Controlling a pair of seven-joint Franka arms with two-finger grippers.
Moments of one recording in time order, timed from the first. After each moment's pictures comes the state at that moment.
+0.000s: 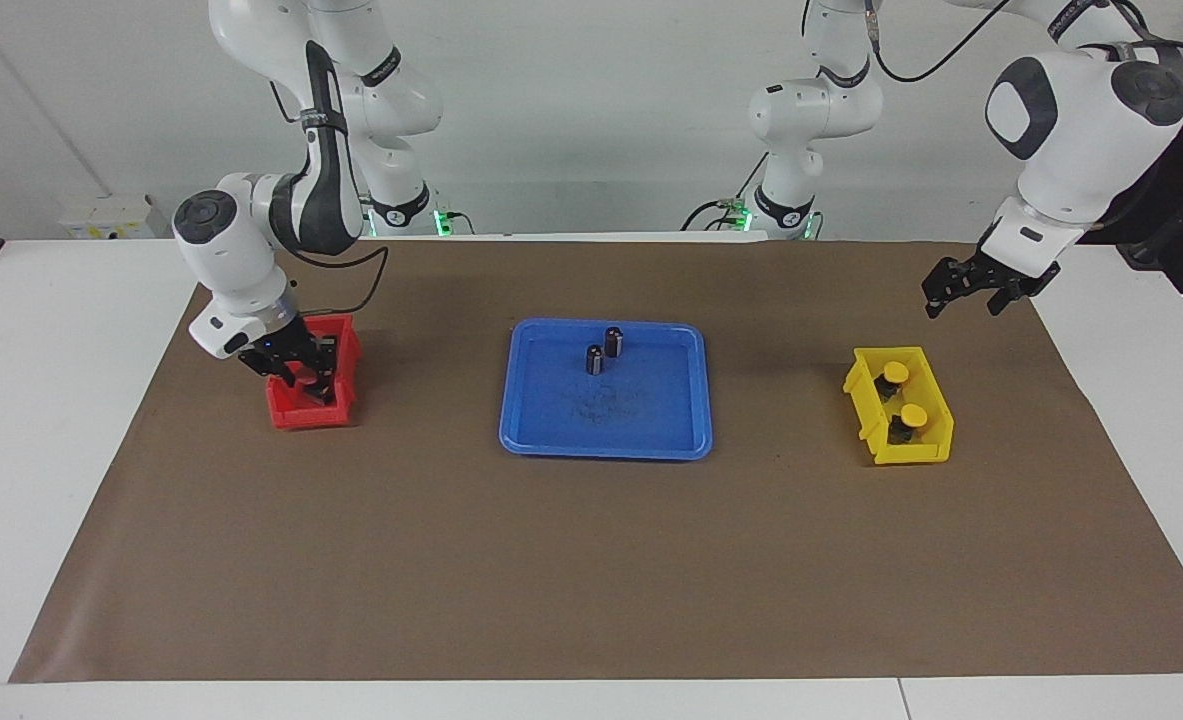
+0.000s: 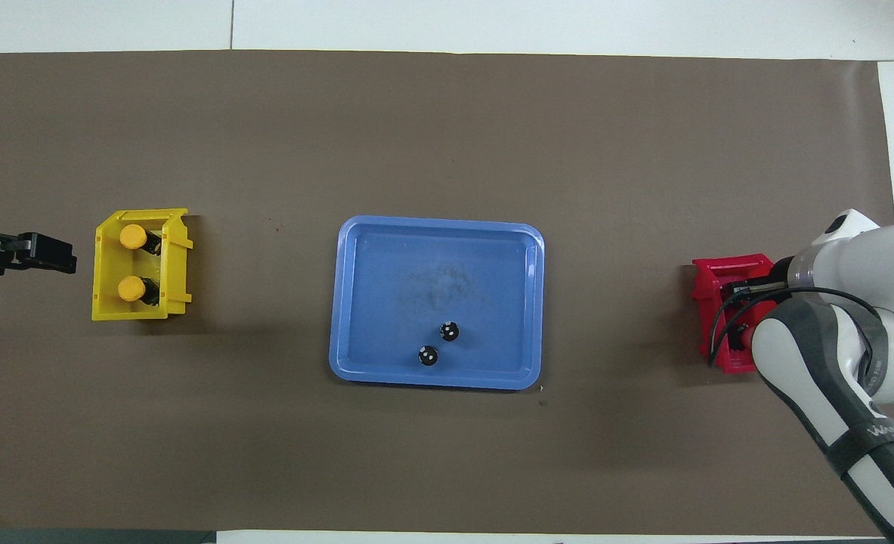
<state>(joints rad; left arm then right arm) 0.04 -0.09 -0.02 -1.92 0.03 1.79 0.07 -0.01 -0.01 -0.11 -2.33 -0.02 2.32 -0.17</state>
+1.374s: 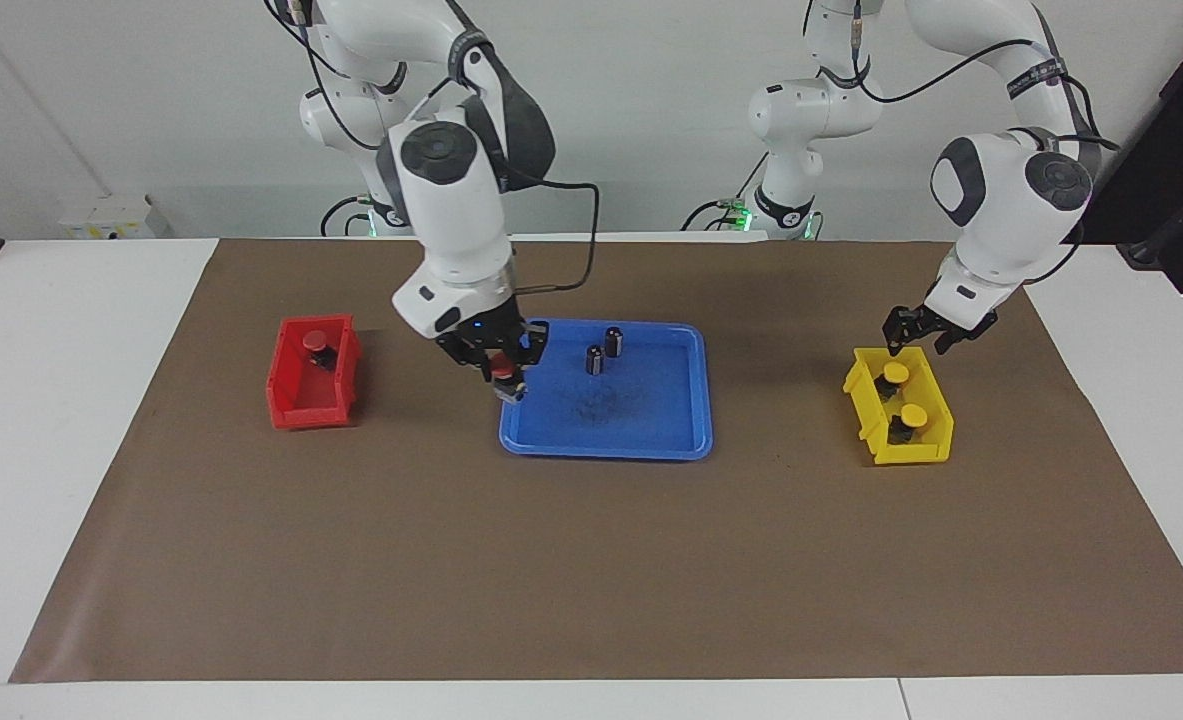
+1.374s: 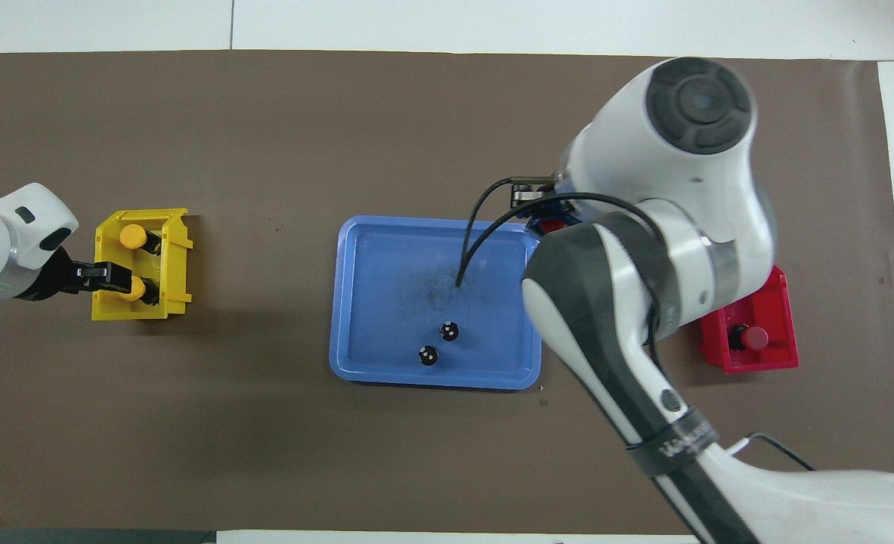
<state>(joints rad) 0.03 -0.04 -0.03 -2.16 0.03 2.05 0.06 0.55 0.29 -0.08 -1.62 0.06 1.95 0.54</state>
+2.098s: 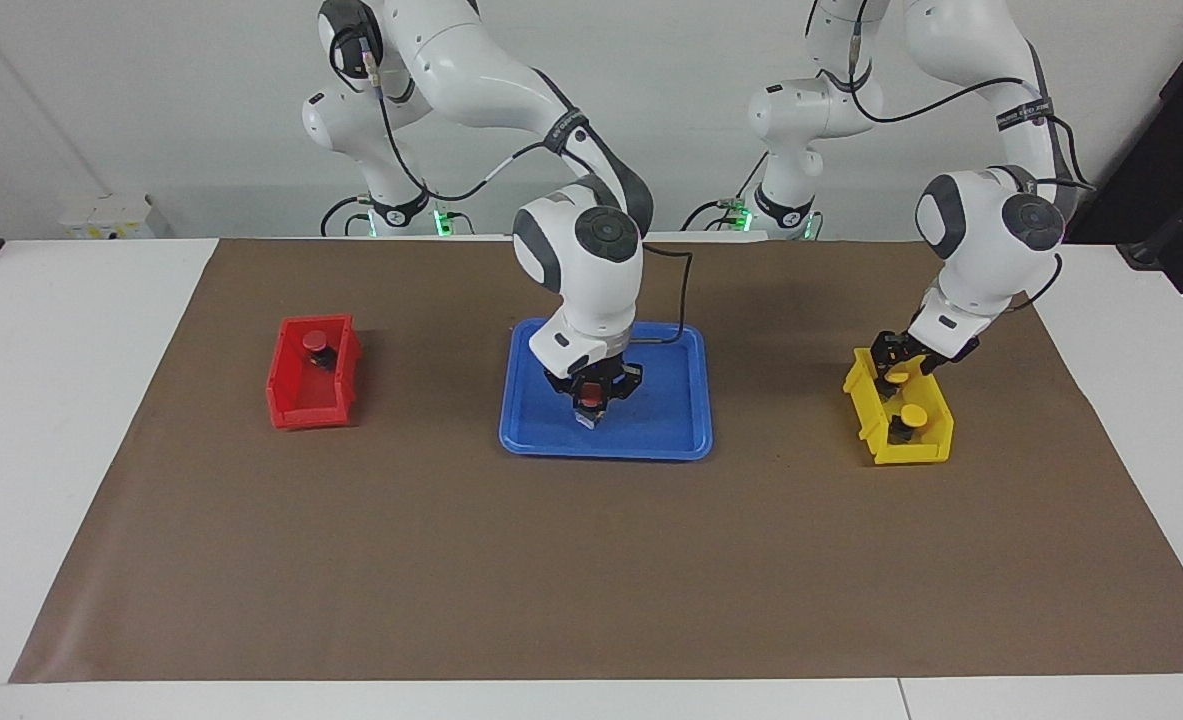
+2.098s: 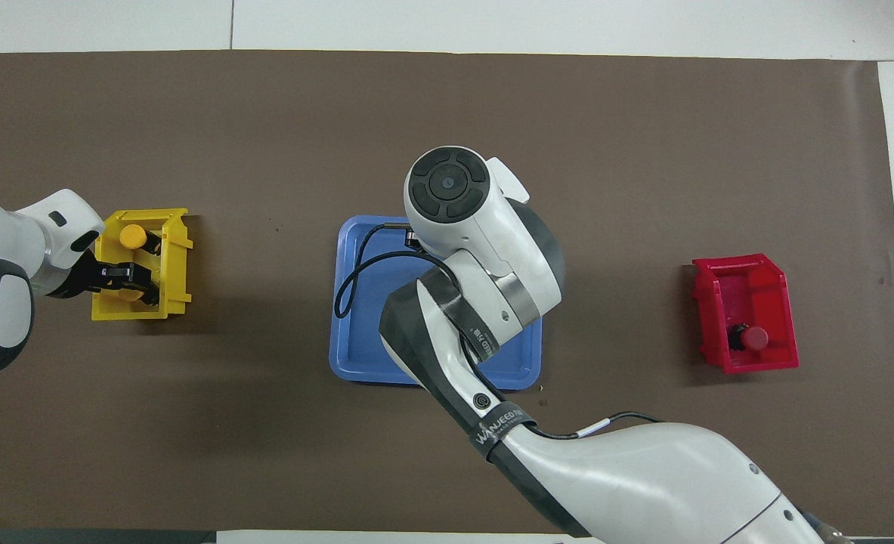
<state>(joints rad) 0.03 0.01 -0.03 -2.20 0.03 2.15 0.06 0.66 0.49 -0.08 -1.55 0.00 2.03 0.72</state>
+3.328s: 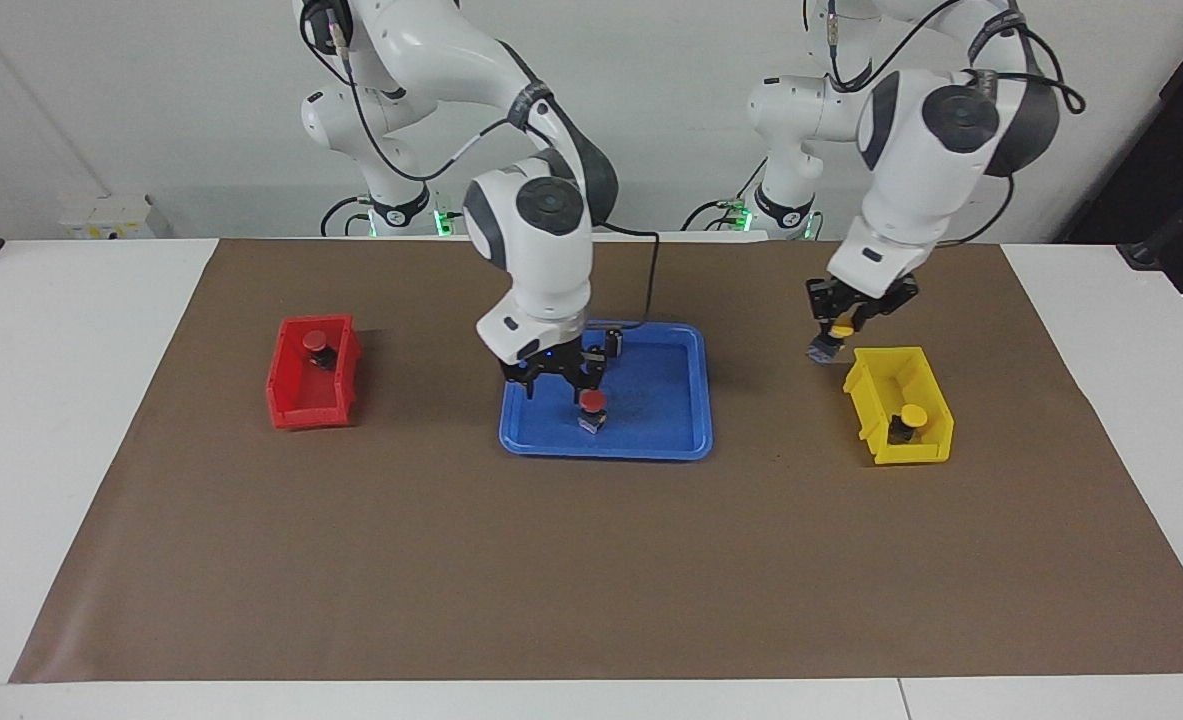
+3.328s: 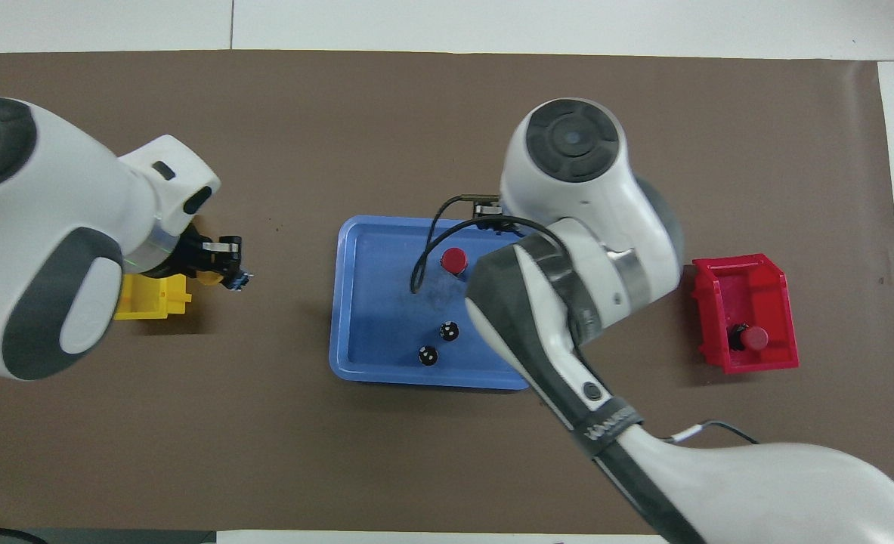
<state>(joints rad) -0.36 0.00 -0.06 -1.88 0.01 1.81 -0.41 0.48 0.25 -0.10 -1.67 0.00 1.91 0.46</state>
